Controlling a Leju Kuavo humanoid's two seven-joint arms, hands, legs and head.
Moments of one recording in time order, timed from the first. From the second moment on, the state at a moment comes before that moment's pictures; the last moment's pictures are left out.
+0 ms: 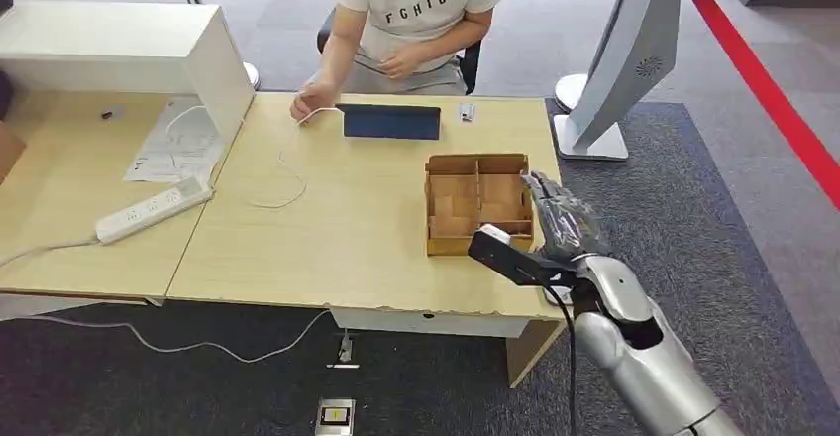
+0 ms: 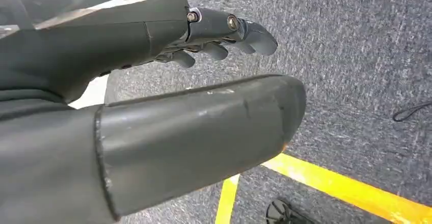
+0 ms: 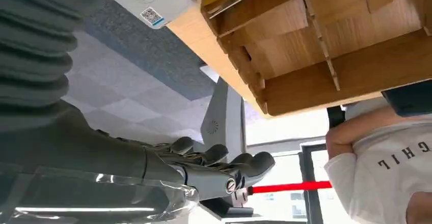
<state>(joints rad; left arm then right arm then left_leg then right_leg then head) -0.19 0.13 1.54 -0.15 -1.19 0.00 0.07 -0.53 -0.23 0.60 -1.25 0.91 0.12 0.25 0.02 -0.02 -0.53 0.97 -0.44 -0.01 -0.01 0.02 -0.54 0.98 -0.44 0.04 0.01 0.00</state>
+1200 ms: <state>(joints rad) -0.19 0.13 1.54 -0.15 -1.21 -0.02 0.05 -0.64 -0.07 0.61 -0.83 1.04 -0.04 0.10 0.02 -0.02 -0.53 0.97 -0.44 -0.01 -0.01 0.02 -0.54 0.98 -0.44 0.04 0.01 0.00</state>
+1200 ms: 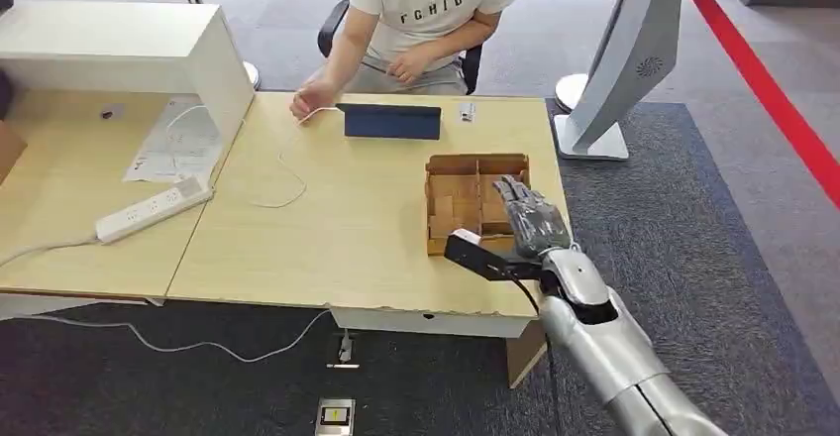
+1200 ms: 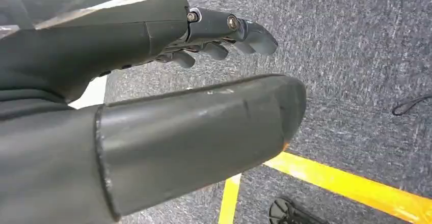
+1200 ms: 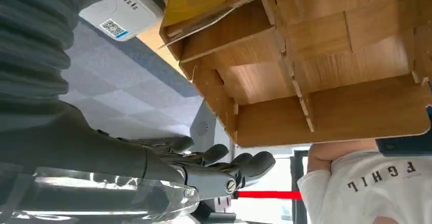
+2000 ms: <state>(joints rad) -0.18 0.13 1.55 -0.15 -1.19 0.00 0.07 -0.75 -0.06 0.65 -0.54 1.10 -0.12 0.08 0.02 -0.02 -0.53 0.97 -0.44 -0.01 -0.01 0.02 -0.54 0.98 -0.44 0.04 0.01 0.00</state>
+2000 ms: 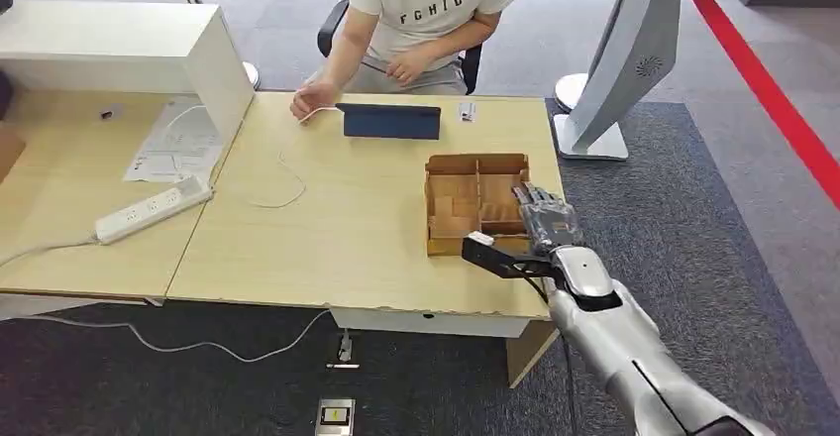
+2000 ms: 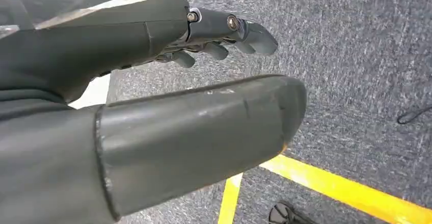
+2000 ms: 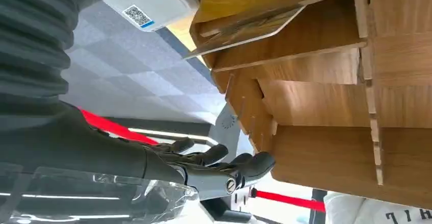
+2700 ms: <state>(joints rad) -0.18 0.13 1.55 -0.15 -1.20 0.03 0.08 -0.74 -0.04 0.67 -0.53 1.09 -0.11 0.05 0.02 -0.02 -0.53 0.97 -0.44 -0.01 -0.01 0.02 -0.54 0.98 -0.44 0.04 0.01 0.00</state>
